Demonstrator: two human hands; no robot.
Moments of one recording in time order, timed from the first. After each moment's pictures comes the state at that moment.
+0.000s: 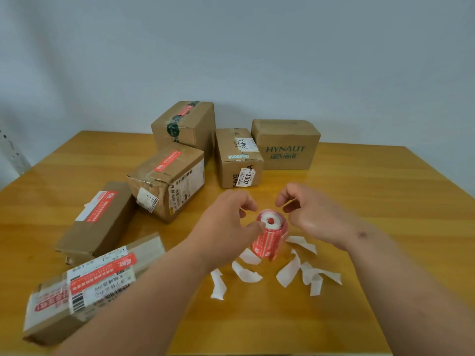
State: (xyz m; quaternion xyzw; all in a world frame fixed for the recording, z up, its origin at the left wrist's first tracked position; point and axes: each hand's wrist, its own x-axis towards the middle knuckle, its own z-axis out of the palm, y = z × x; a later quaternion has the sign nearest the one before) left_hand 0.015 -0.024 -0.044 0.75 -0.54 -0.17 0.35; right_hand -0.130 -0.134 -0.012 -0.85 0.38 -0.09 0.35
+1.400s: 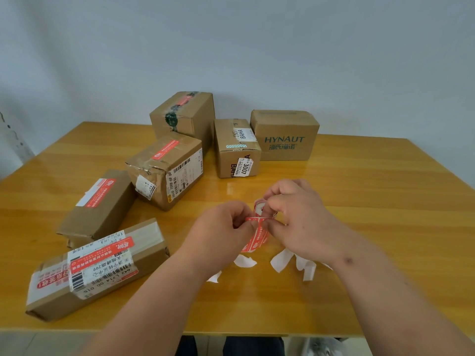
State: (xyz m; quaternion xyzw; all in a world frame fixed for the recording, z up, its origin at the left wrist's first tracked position) left_hand -0.009 0.000 -0.054 0.74 -0.47 -0.26 0.40; right_hand -0.141 -0.103 -0.031 -0.94 0.26 -0.15 0.16
